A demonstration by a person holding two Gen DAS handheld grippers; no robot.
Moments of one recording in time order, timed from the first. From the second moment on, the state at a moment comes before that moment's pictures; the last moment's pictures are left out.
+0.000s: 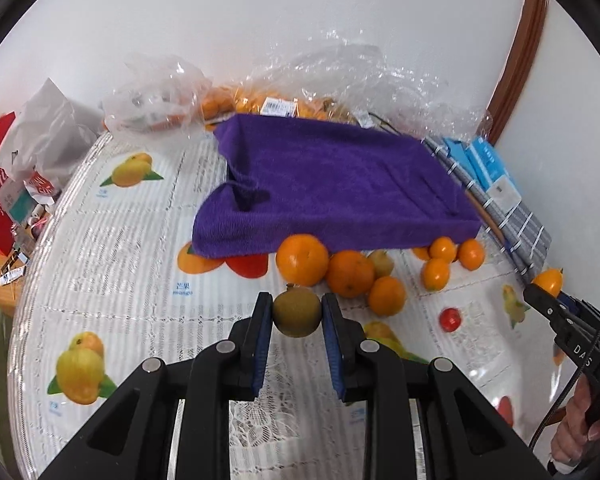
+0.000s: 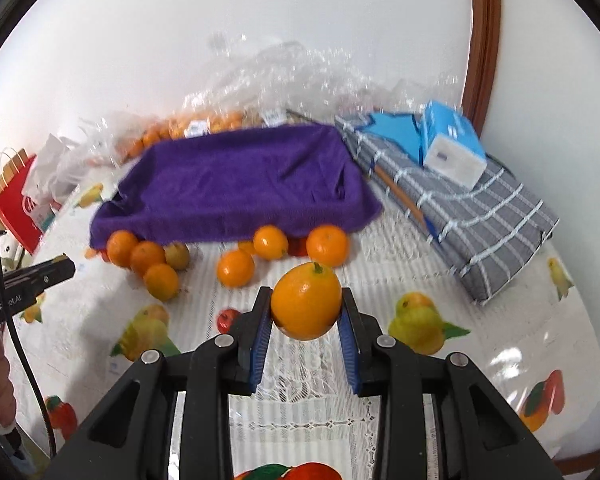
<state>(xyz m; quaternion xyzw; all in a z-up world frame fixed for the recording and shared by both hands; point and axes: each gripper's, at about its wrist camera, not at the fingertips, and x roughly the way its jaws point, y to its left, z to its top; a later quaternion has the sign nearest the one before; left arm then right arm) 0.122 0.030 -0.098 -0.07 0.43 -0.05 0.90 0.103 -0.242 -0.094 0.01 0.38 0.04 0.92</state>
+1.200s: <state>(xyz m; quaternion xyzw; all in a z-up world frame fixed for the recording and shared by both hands) 0.281 0.031 -0.090 -0.07 0.42 -0.04 0.90 0.272 -0.215 -0.089 0.00 0.38 0.06 0.92</state>
